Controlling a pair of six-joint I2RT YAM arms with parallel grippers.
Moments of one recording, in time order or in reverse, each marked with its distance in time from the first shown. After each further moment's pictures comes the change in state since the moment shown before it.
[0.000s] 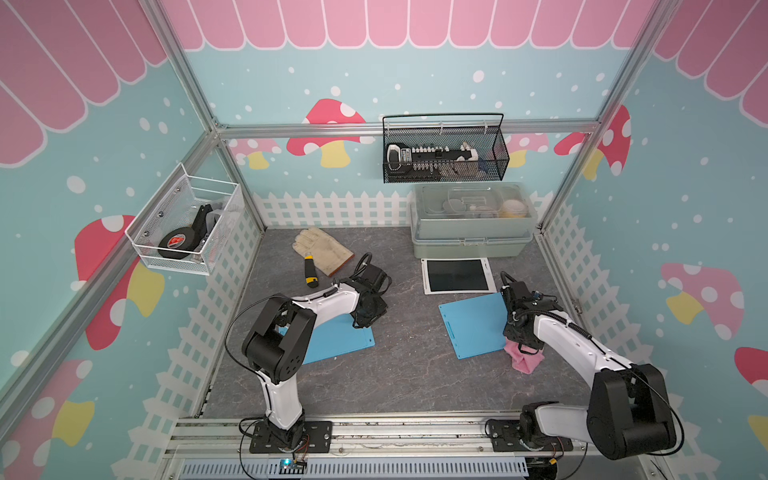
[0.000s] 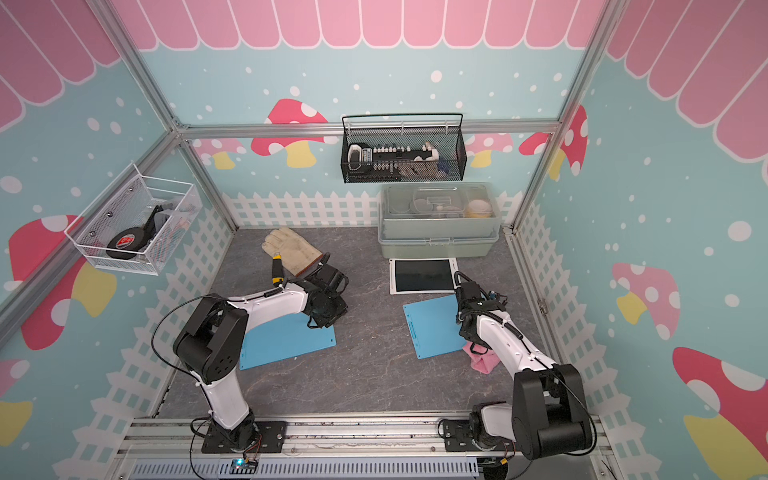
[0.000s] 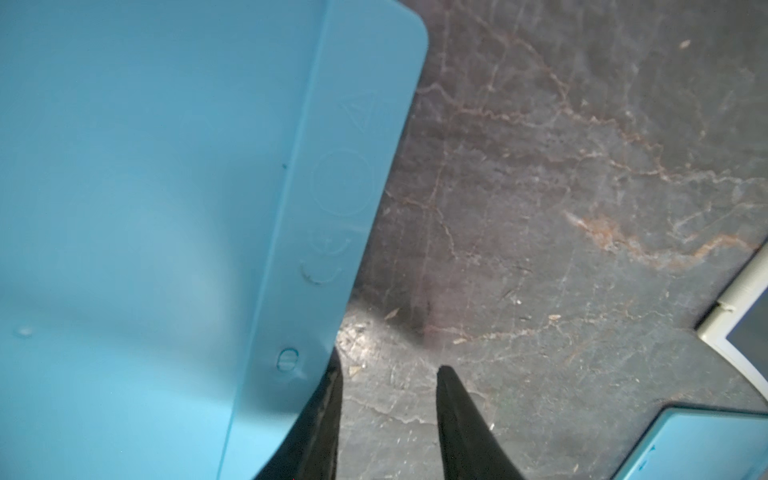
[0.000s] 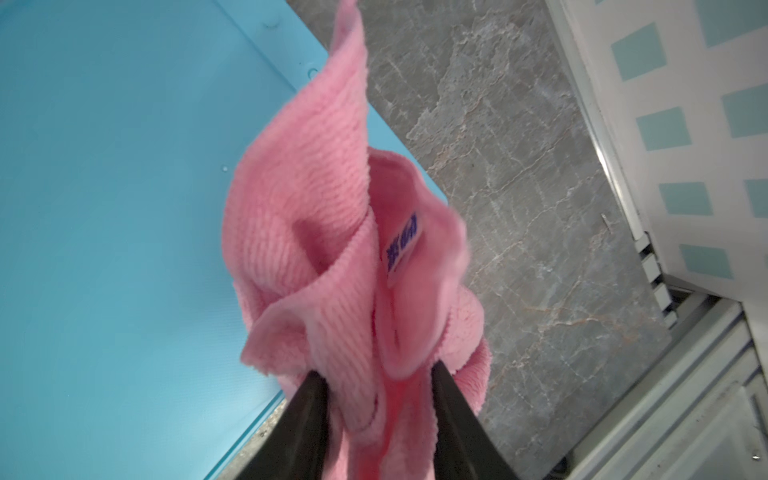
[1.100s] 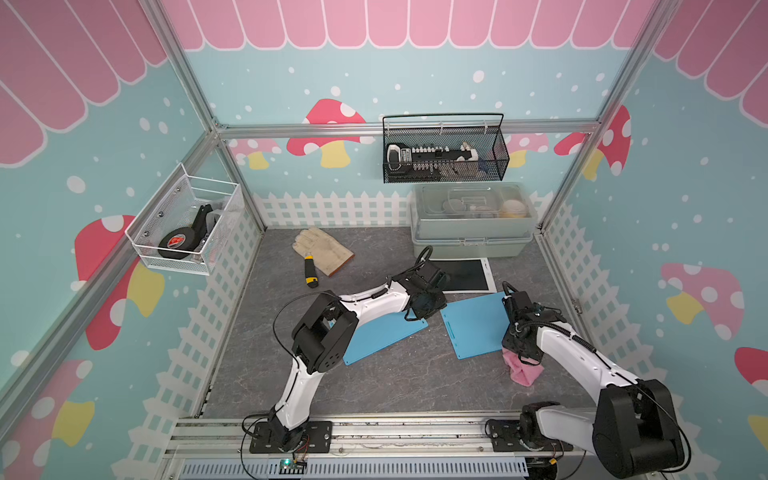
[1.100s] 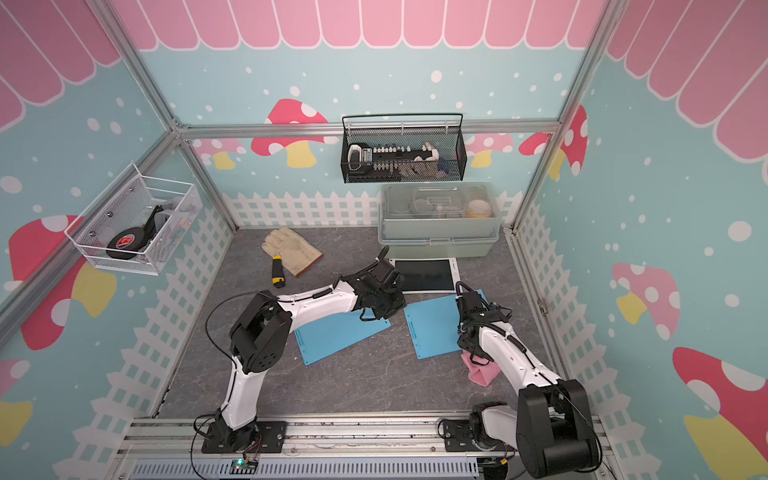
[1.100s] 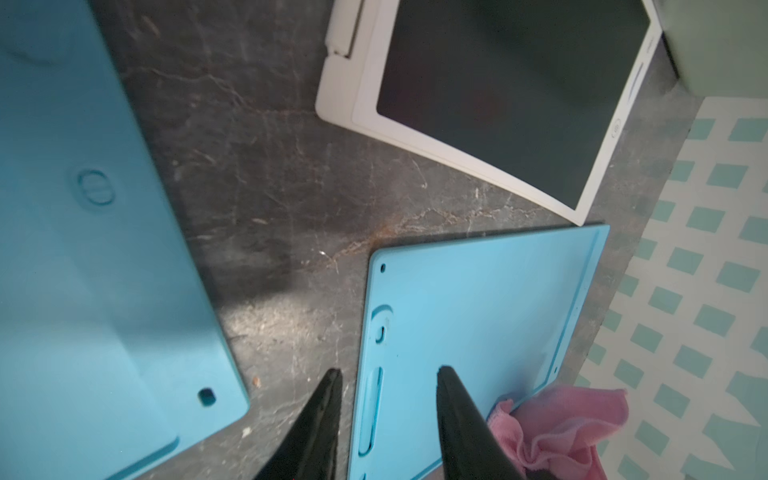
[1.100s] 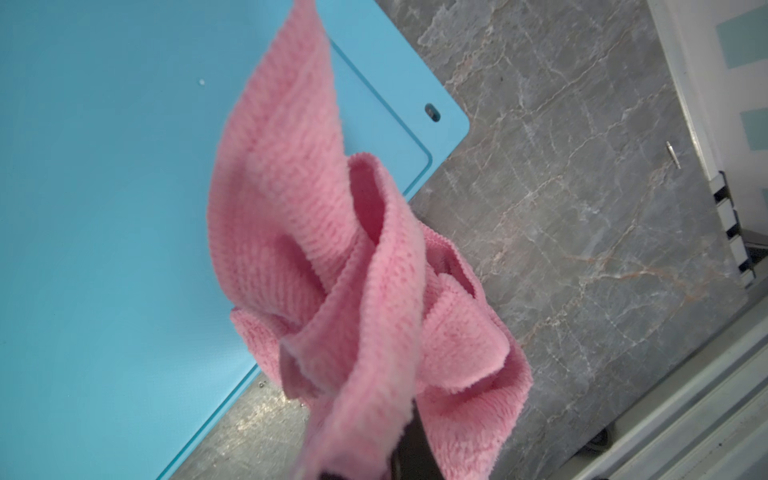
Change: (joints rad) left arm -0.278 0.290 0.427 0.130 0.121 -0.092; right arm 0.005 -0.082 -0.104 0.005 -0.111 0.048
